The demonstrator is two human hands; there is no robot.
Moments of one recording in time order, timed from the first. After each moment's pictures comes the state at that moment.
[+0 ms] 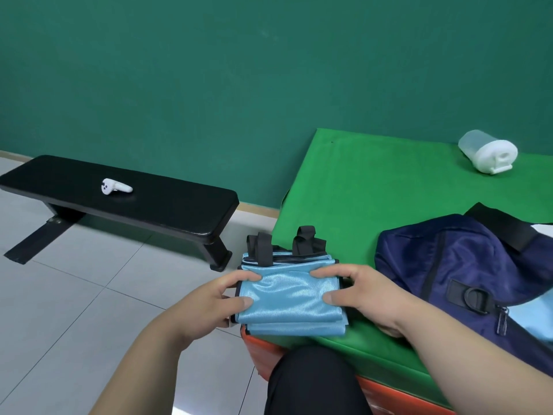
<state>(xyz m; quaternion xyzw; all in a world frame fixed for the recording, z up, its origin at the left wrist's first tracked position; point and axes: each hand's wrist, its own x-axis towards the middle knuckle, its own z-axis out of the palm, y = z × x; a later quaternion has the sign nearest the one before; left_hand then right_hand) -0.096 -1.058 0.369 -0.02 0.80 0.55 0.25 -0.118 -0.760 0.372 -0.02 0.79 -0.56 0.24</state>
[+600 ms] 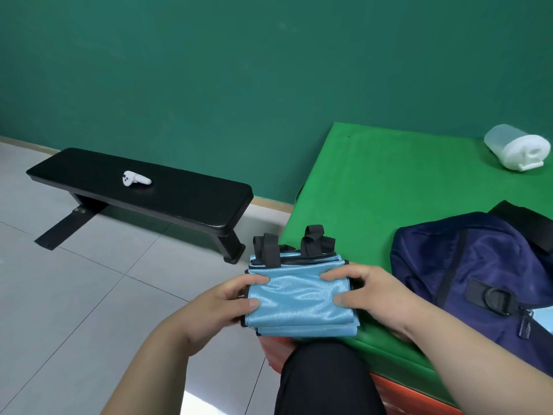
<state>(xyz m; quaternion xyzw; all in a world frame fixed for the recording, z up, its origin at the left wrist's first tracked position) -0.075 -1.067 0.356 -0.06 0.72 0.64 0.26 -0.110 -0.767 0.366 -0.03 0.78 -0.58 0.23</state>
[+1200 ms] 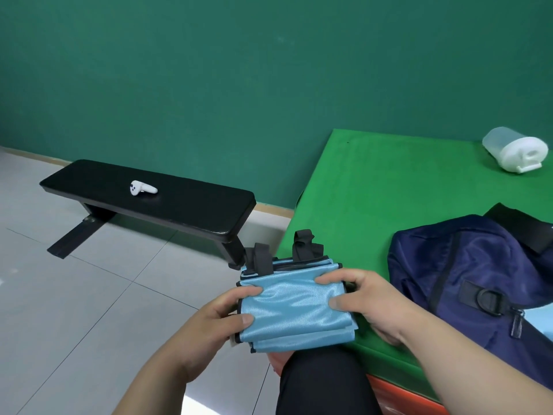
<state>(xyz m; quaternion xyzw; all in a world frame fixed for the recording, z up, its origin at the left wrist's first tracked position) -0.044 -1.062 0.360 -0.08 0.68 0.69 0.21 -0.102 -0.774 0.370 -0.01 0.73 -0.65 0.24</state>
